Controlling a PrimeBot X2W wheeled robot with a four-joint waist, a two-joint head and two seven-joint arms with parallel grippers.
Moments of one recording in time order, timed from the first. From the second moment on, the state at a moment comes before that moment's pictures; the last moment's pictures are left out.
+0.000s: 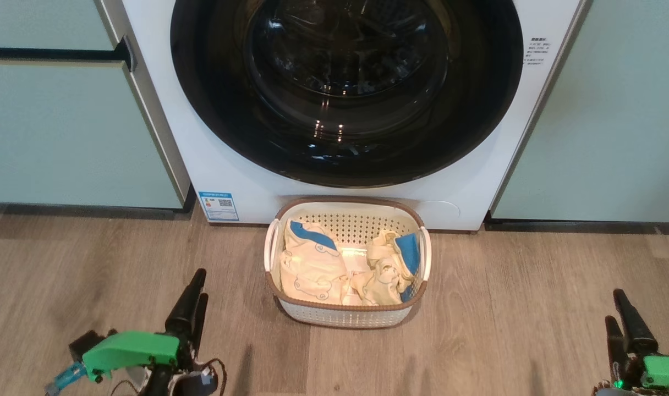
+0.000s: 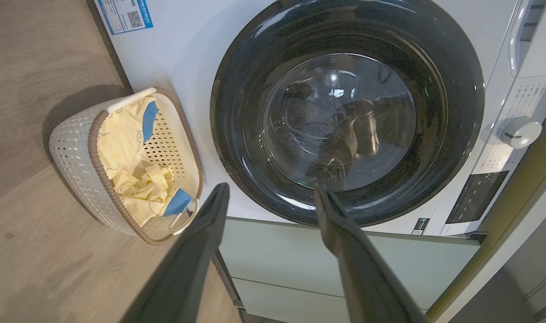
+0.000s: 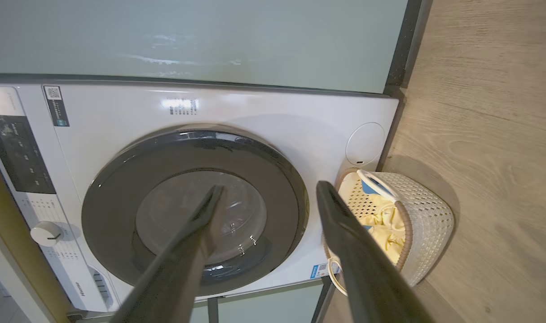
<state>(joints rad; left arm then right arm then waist) -0.03 0.05 0.02 0.30 -1.56 -0.12 0.02 -0.01 -0.06 -0.07 0.34 1.55 0.13 0.02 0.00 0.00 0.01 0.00</state>
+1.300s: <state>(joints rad) -0.05 0.06 -0.01 0.22 -0.72 -0.12 -0.10 -0.07 -0.07 -0.05 0.35 0.71 0.13 -0.09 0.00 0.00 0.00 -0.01</state>
